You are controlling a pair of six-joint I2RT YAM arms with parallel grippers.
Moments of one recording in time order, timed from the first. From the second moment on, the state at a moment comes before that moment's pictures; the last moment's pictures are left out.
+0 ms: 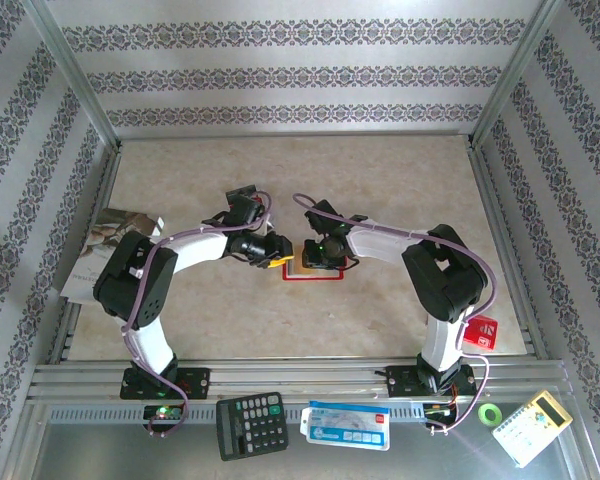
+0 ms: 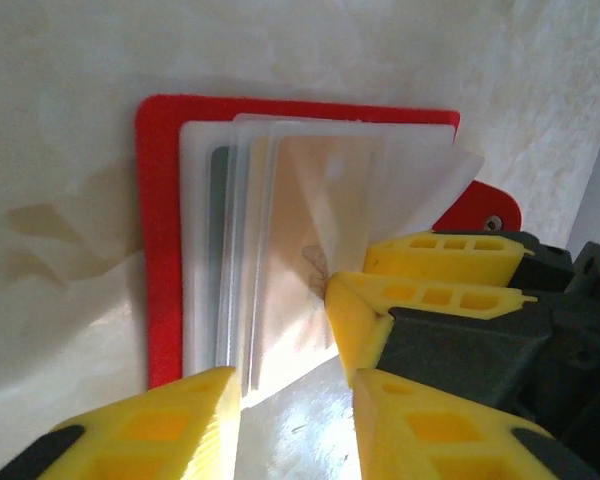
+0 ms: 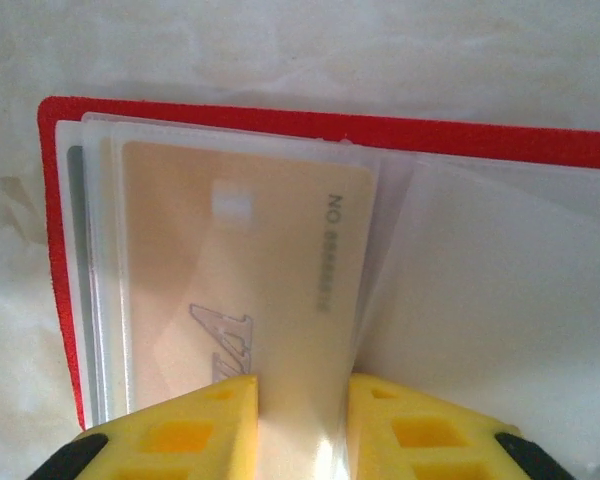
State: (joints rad) left arm -0.45 1.78 1.00 -0.23 0.60 -0.79; right arm 0.62 1.85 1.12 -0.47 -0.18 0.63
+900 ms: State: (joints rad) left arm -0.52 1.88 1.09 -0.31 0.50 -0.75; right arm 0.58 1.82 1.03 -0.35 -0.28 0.67
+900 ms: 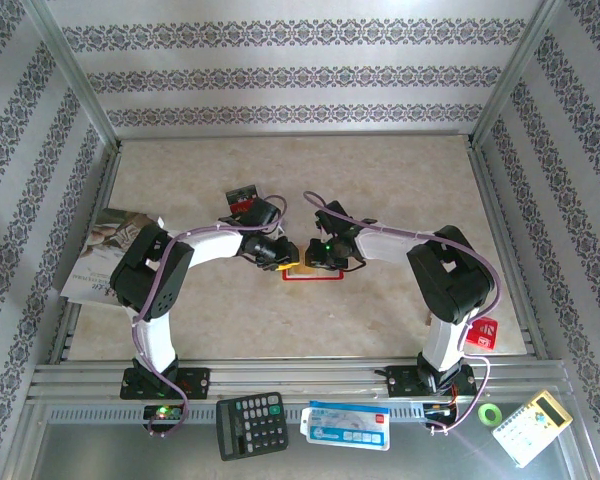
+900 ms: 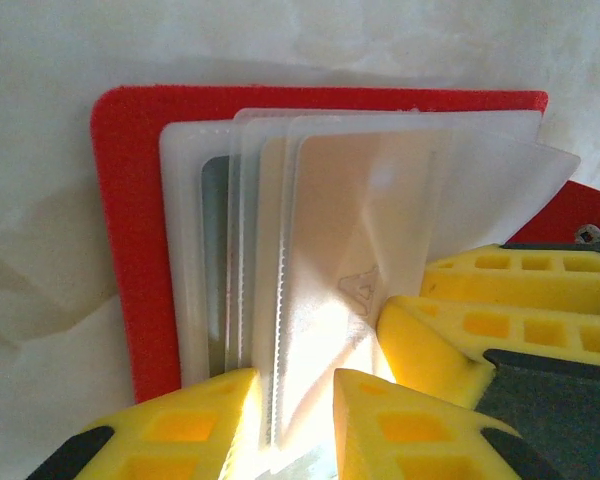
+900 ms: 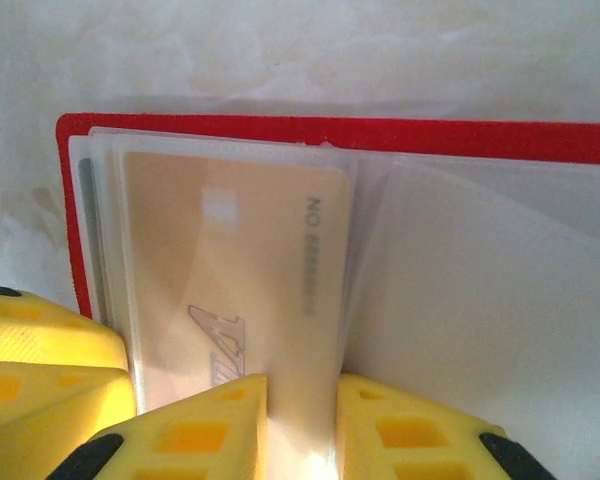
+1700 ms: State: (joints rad) left arm -0.55 1.91 1.19 -0.43 0.45 -0.68; right arm 0.51 1.81 0.92 -0.17 -0.46 0.76
